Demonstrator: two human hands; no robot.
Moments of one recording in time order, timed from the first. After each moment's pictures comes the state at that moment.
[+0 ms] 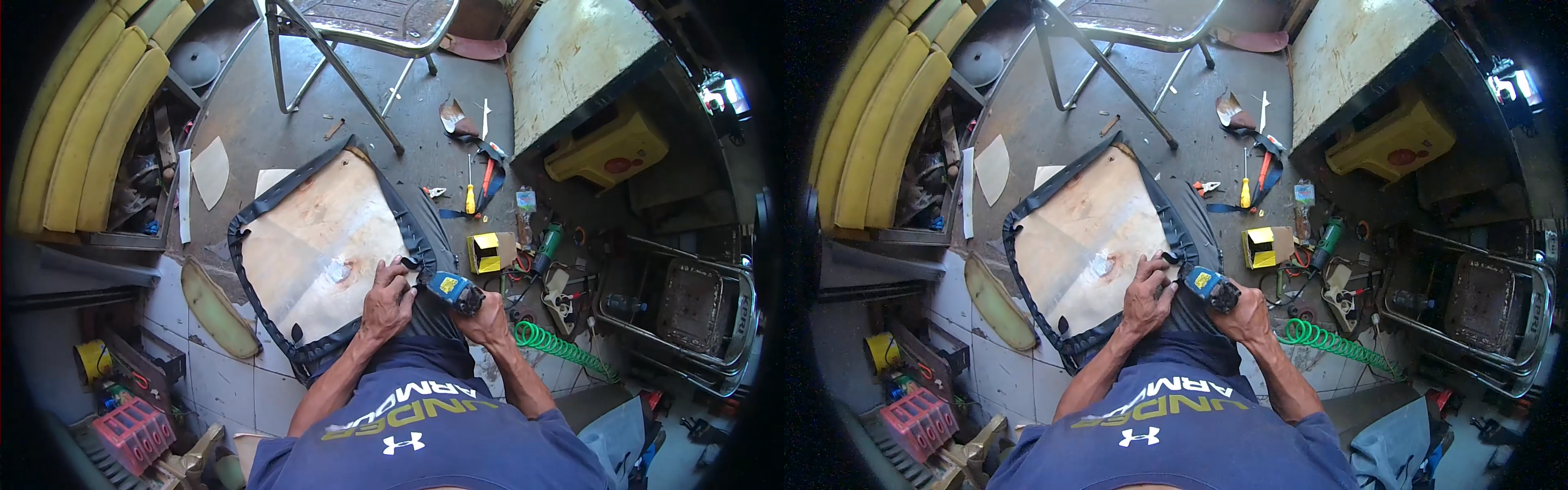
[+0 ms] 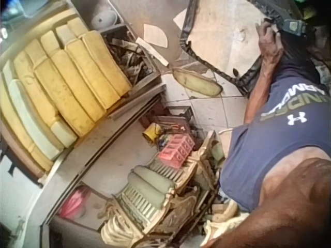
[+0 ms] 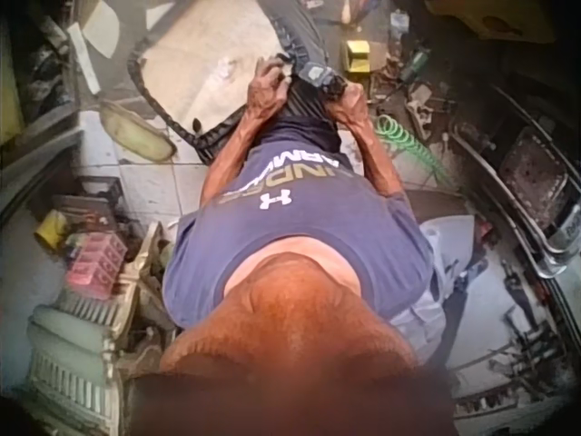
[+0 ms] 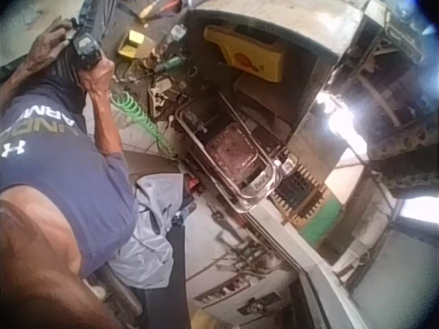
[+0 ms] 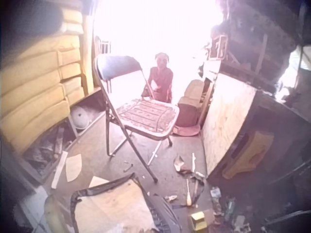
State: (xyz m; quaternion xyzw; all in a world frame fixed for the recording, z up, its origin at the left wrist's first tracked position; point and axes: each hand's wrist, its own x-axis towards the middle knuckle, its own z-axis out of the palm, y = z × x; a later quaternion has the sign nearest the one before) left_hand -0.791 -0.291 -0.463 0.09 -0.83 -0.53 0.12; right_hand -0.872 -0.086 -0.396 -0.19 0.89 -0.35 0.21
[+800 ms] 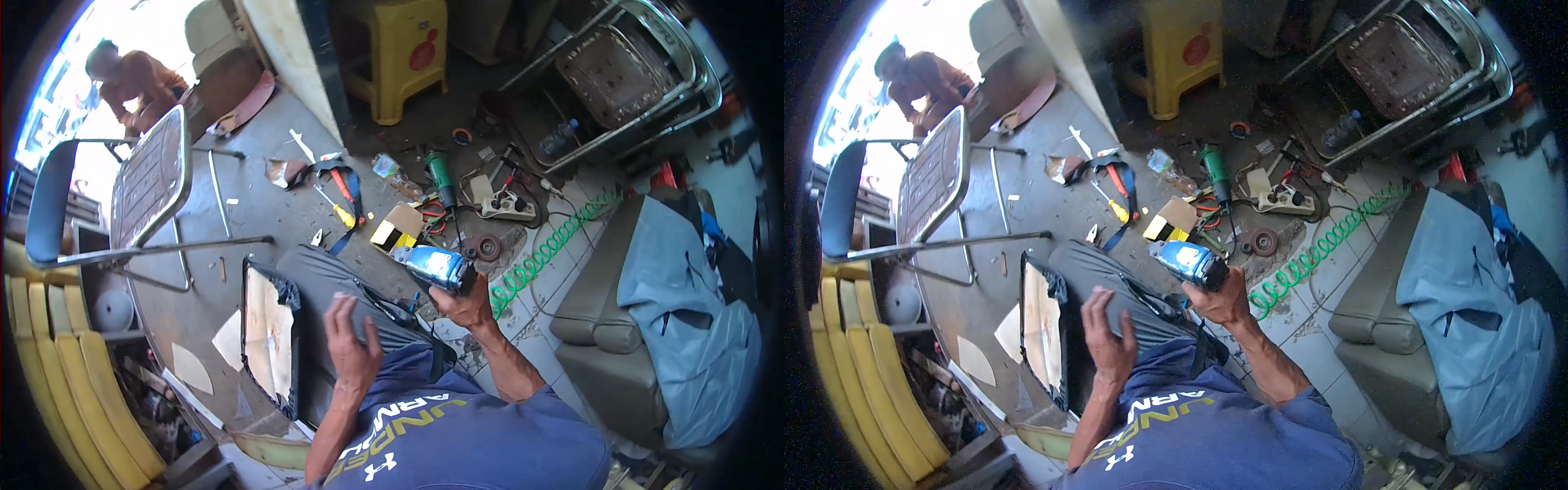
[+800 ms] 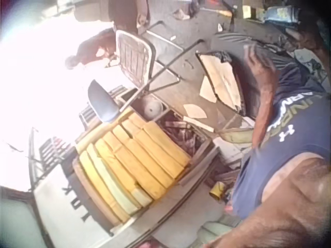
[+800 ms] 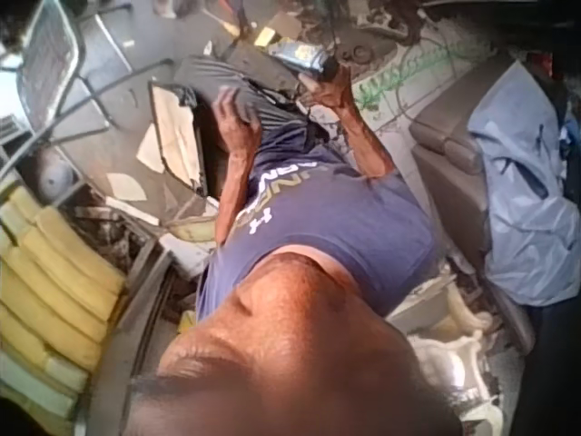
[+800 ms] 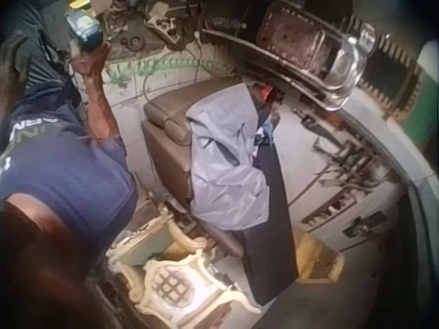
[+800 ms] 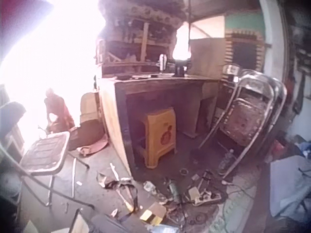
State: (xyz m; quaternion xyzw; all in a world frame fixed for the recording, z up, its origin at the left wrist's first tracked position) left_hand -0.802 -0.212 -0.369 -0.13 -0.89 -0.42 0.11; right_hand -0.799 0.023 -0.392 -0.01 0.90 -0.39 -0.18
